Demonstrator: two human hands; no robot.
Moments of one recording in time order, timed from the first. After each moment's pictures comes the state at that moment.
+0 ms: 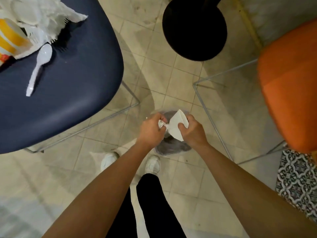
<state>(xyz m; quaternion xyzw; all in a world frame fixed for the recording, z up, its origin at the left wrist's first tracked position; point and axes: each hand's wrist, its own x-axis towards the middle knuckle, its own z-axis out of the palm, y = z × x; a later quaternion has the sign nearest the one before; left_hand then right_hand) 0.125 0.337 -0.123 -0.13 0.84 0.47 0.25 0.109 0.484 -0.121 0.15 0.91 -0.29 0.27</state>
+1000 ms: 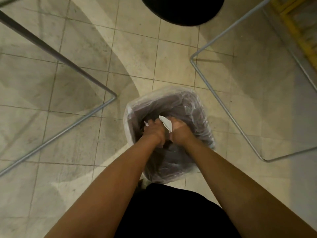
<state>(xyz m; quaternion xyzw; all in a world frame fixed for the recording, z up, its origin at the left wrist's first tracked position) 0.098 0.429 -0.408 0.00 0.84 0.19 0.51 0.105 0.530 -0.395 0.08 0.89 -0.20 0.40</state>
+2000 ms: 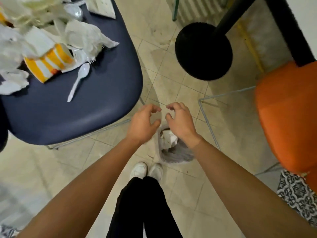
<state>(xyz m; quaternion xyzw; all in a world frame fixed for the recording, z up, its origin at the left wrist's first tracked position) 0.107 0.273 -0.057 -0.10 0.88 0.45 0.12 0.062 0.405 -0.052 -0.04 0.94 -0.27 0.22</state>
